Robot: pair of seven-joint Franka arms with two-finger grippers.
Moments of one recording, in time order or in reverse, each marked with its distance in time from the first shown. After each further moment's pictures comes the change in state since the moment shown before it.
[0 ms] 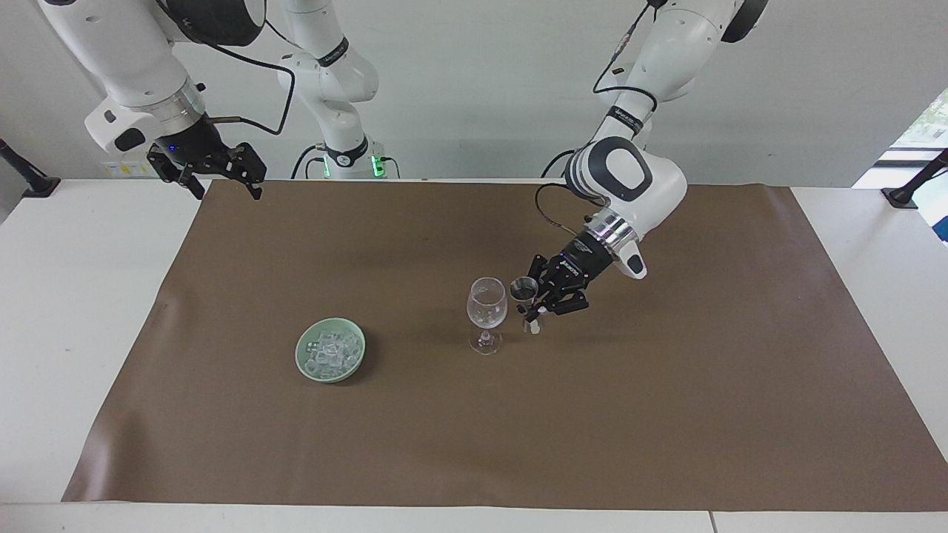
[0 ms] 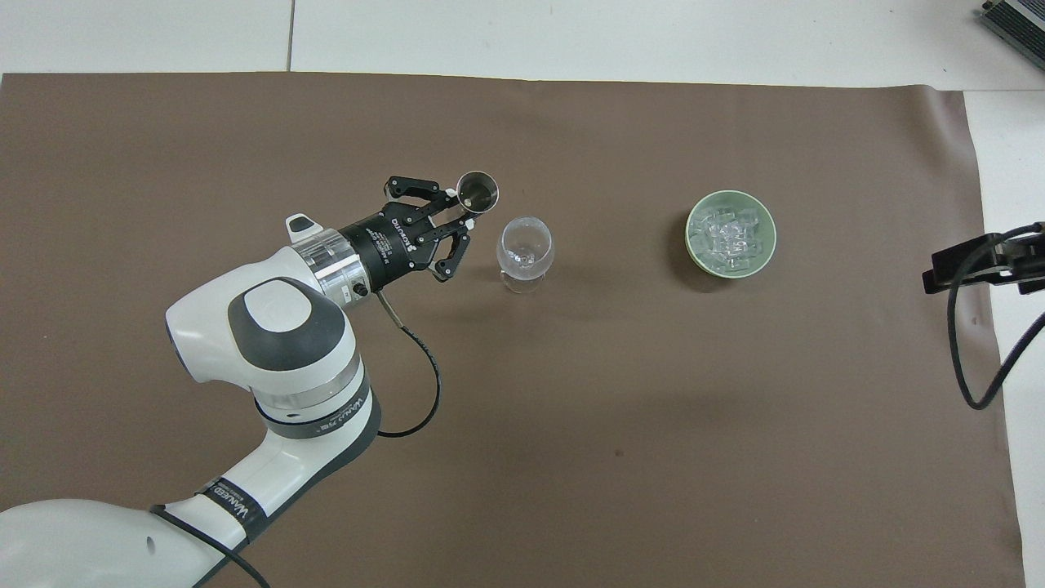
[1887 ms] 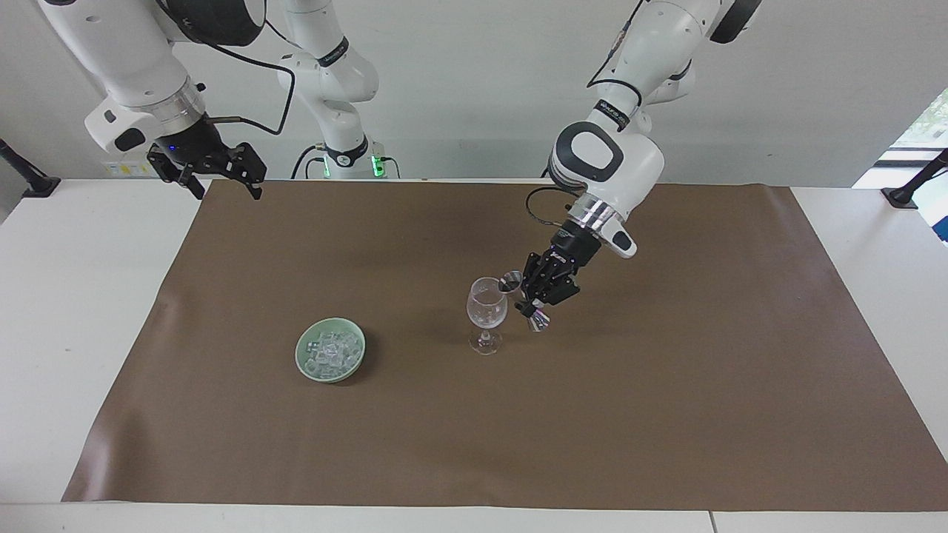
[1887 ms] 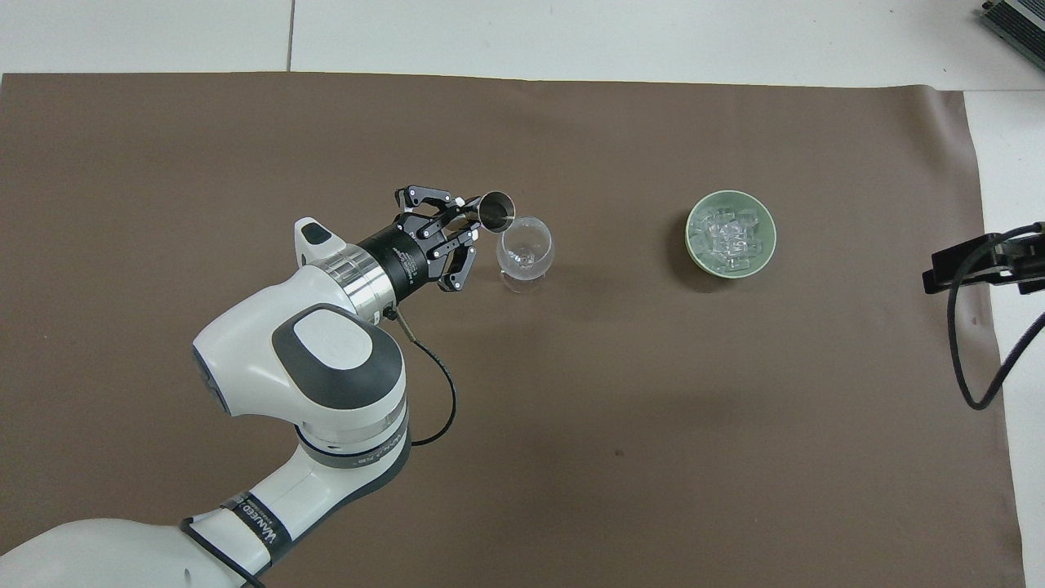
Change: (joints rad) left arm -0.027 0.005 -0.084 0.004 0.124 0.268 0.126; right arm 0.000 0.000 0.000 0.000 0.000 0.000 0.000
